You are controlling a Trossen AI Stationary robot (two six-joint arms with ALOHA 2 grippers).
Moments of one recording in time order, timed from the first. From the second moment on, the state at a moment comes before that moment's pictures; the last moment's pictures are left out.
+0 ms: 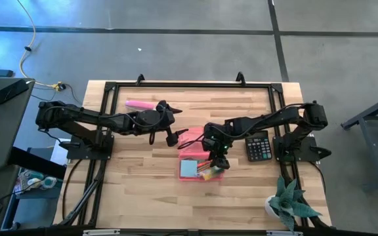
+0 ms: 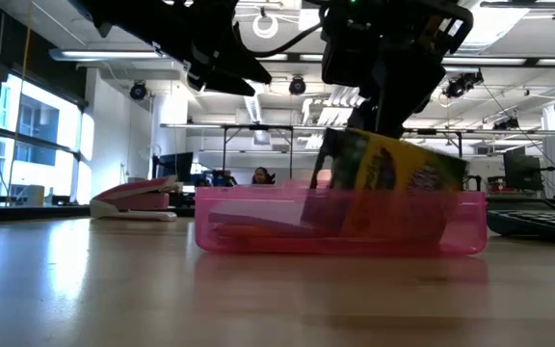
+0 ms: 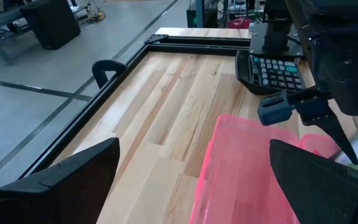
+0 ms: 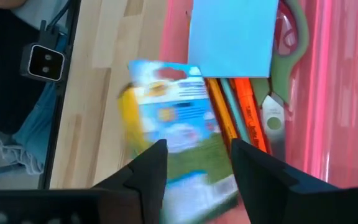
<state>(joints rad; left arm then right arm) 0.15 1.34 0.77 0.18 -0.32 0.00 0.01 1.66 1.05 -0.44 -0.52 0.09</state>
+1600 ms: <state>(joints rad) 0.15 1.34 0.77 0.16 -0.32 0.00 0.35 1.24 0.78 -0.59 0.07 0.56</state>
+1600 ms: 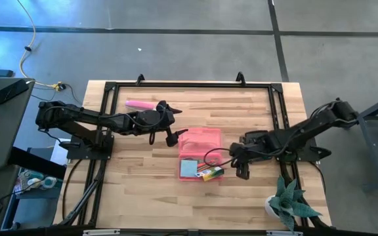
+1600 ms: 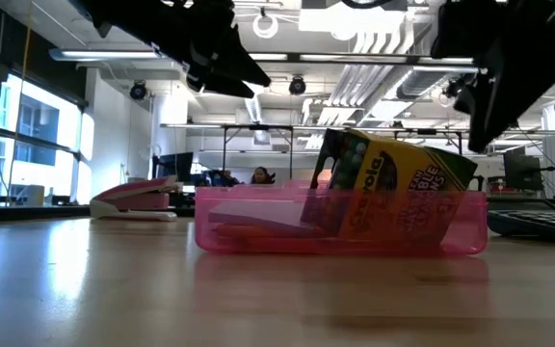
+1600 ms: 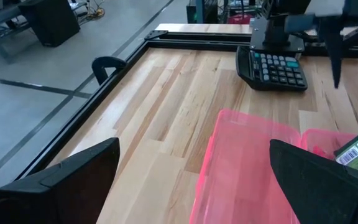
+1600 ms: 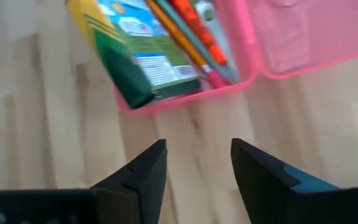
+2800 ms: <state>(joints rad) 0.15 1.34 0.77 0.16 -0.32 0.00 0.64 1.34 0.67 -0.24 0.56 0.40</state>
